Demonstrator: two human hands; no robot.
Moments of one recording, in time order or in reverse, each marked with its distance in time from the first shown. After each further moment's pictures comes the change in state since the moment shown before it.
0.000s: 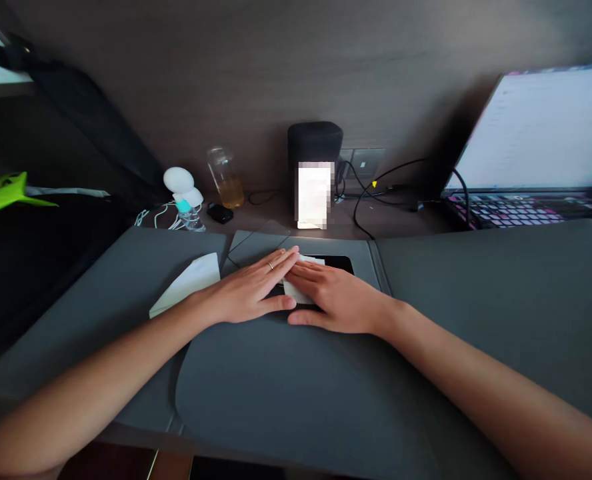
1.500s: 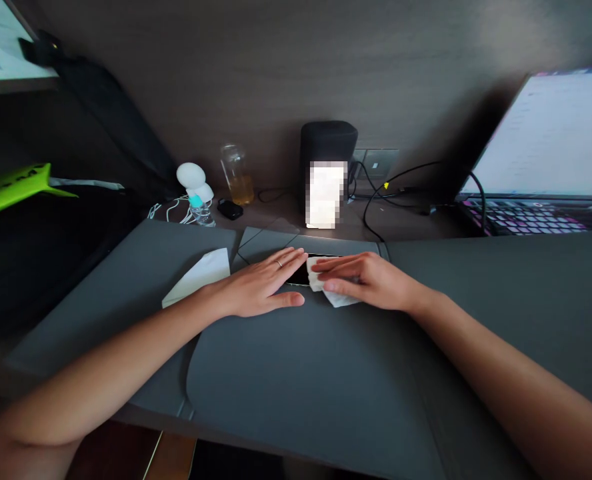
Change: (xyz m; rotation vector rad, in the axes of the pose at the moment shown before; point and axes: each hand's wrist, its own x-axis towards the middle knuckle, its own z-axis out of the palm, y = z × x) left_hand -0.001 0.001 -0.003 -0.002 -0.031 -0.047; right_hand -0.012 0.023 -0.017 0.249 -0.031 0.115
